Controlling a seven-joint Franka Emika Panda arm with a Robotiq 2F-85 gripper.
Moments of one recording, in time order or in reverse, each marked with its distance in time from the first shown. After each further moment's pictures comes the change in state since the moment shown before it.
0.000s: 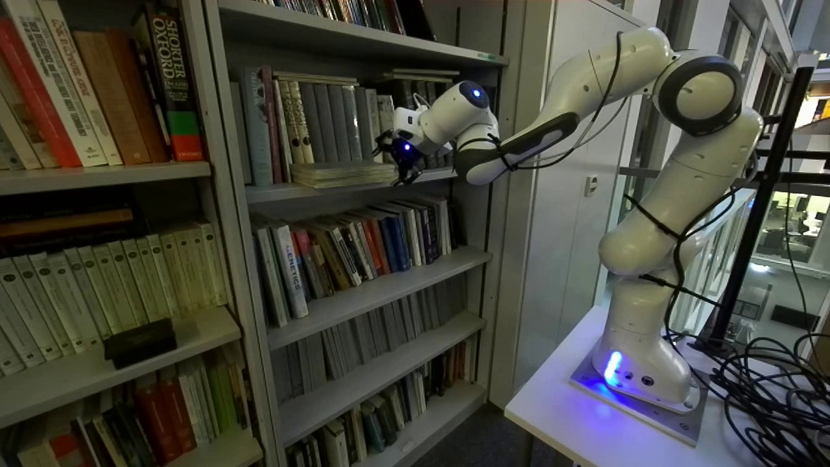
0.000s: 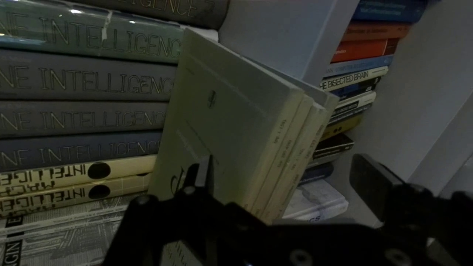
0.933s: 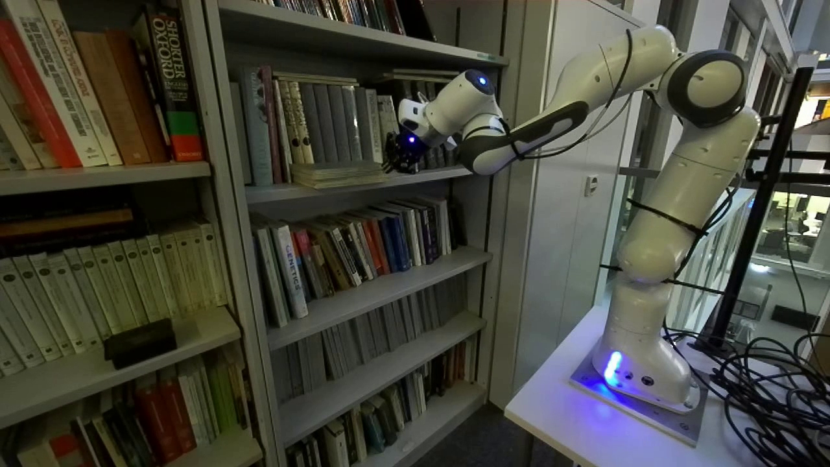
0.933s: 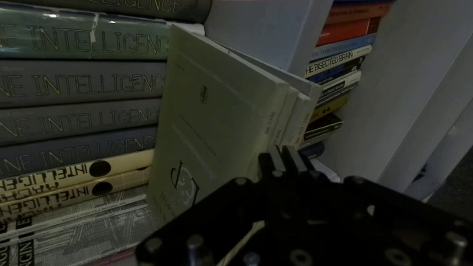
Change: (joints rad) arm 0.504 0.034 -0.458 0.001 -0.013 -0.094 -0.003
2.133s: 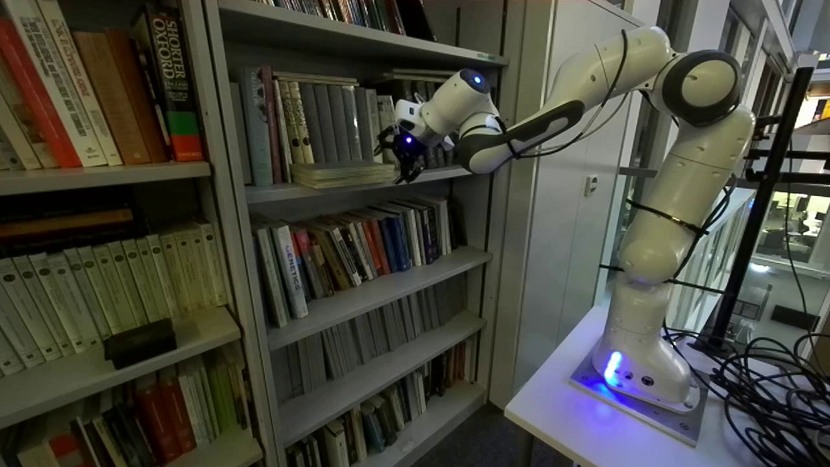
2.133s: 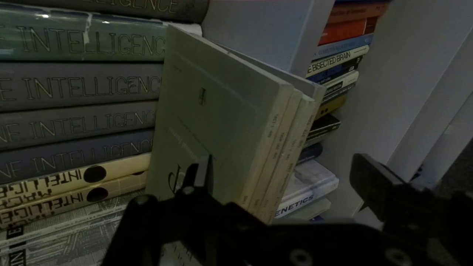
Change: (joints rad) arm 0.027 0.029 -0.021 0.030 0.000 -0.030 0.000
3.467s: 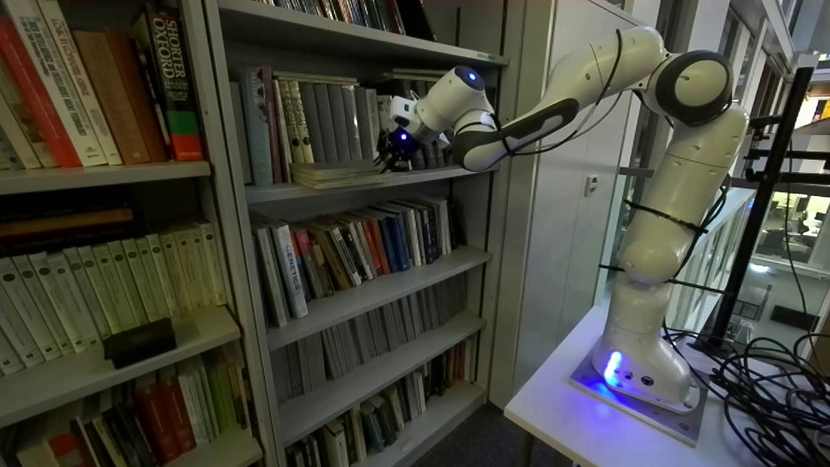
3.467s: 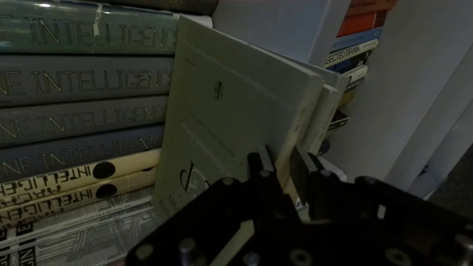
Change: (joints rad) arm 0.012 0.033 -0.003 0.045 0.002 -0.011 0.002
